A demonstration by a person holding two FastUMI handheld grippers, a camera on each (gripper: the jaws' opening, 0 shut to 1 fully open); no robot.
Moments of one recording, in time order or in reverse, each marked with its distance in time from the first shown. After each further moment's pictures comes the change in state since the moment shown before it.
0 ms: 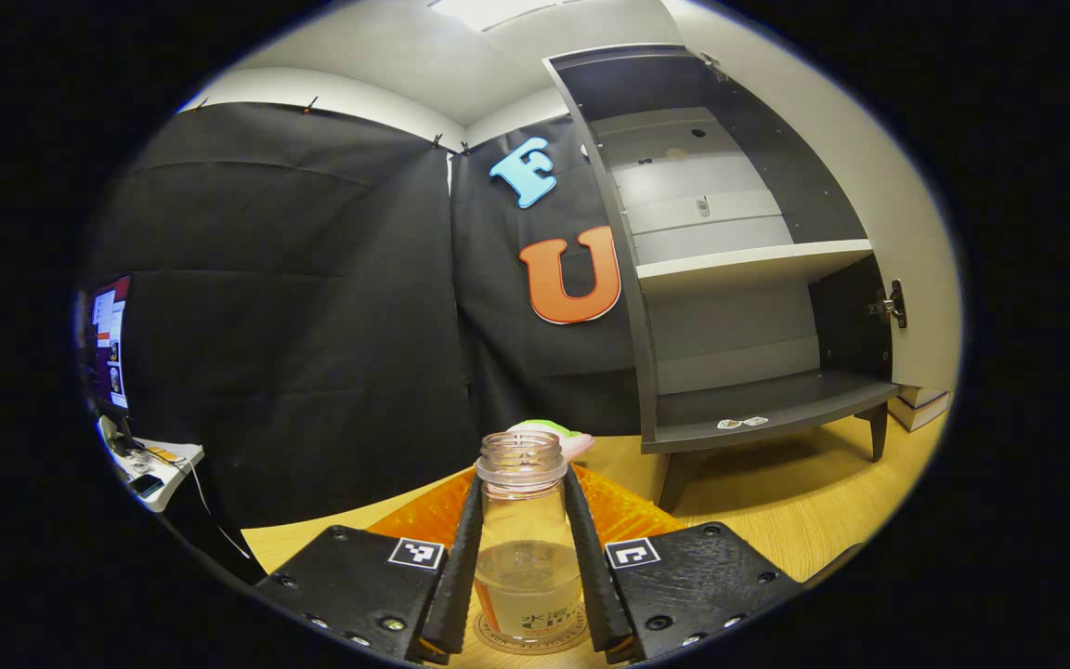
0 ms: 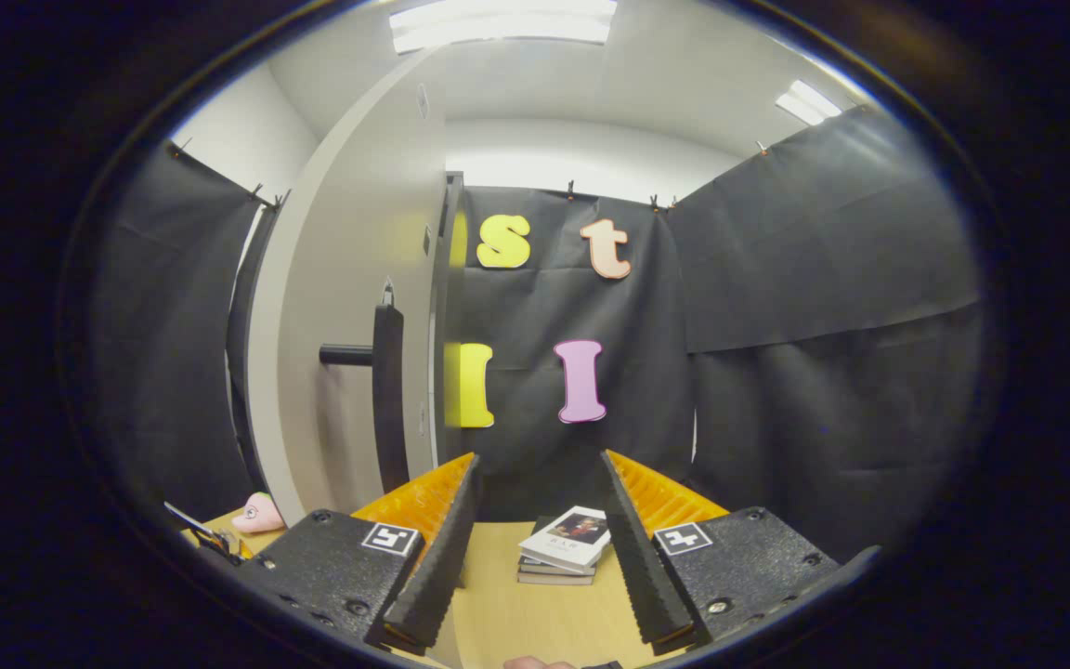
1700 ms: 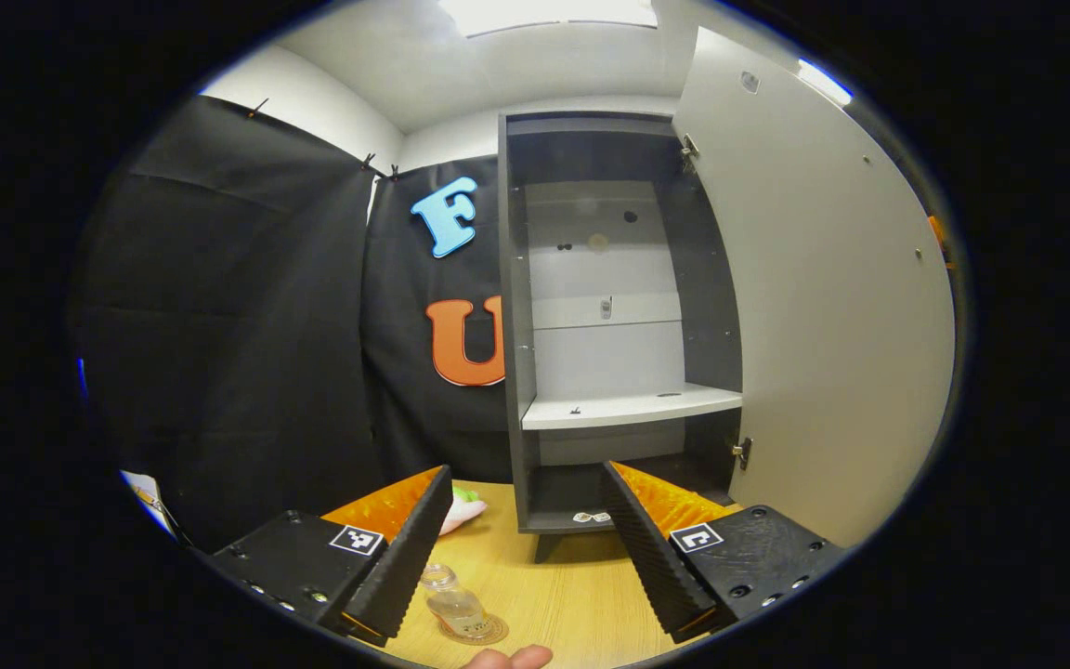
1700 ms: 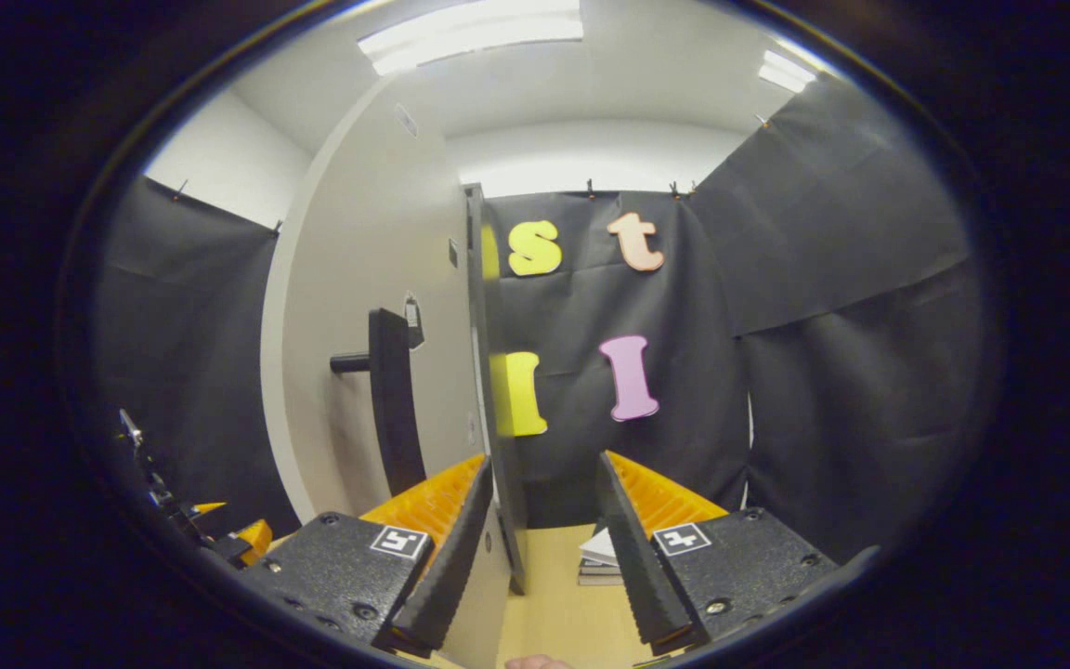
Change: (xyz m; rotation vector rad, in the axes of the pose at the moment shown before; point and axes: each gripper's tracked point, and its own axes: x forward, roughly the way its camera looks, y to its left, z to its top) left arm -0.079 -0.041 0.191 -0.091 -0.029 -0.343; right arm 0.012 0.040 -0.007 0.118 -0.009 0.210
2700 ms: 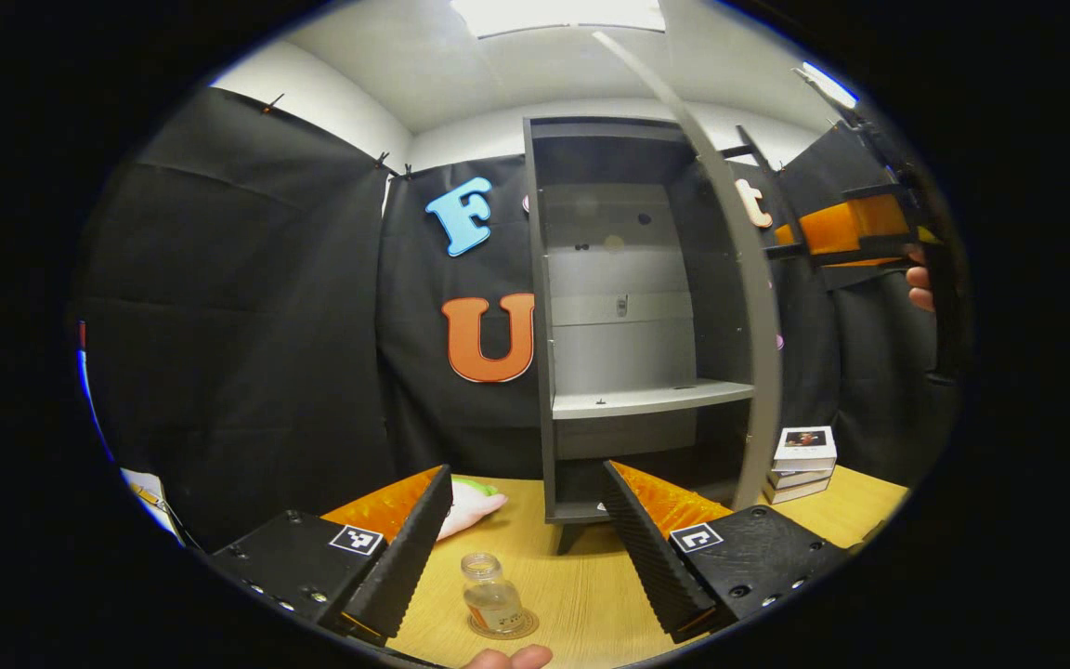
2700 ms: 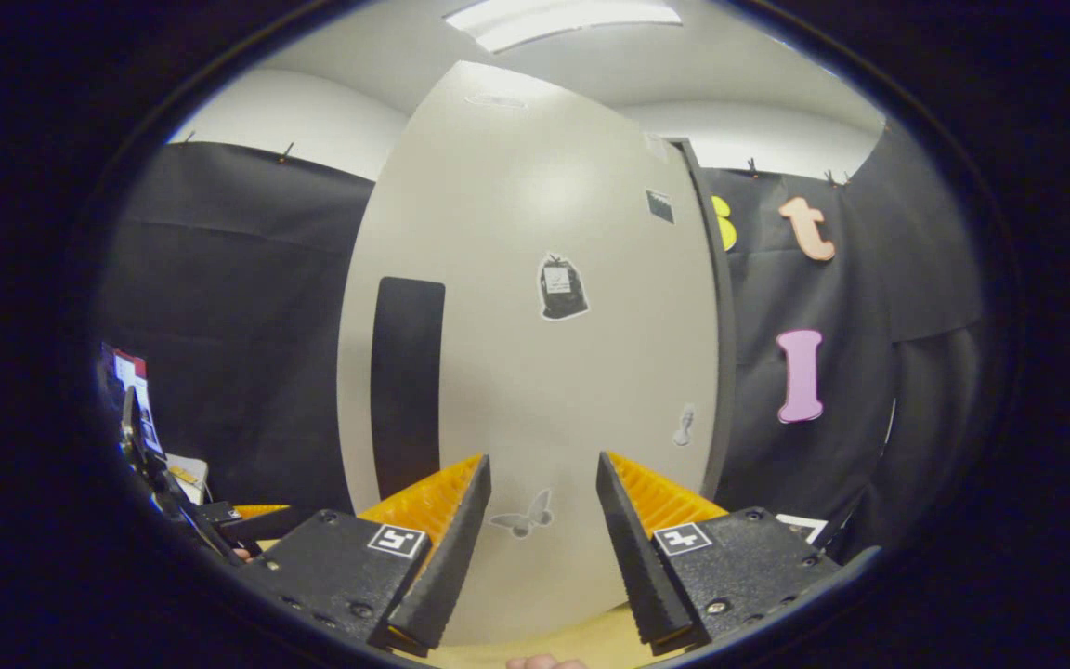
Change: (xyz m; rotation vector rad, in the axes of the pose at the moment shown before) left arm -0.011 0.050 -0.013 0.007 -0.010 0.029; right arm 0.072 0.219 -0.048 -0.107 0.077 0.380
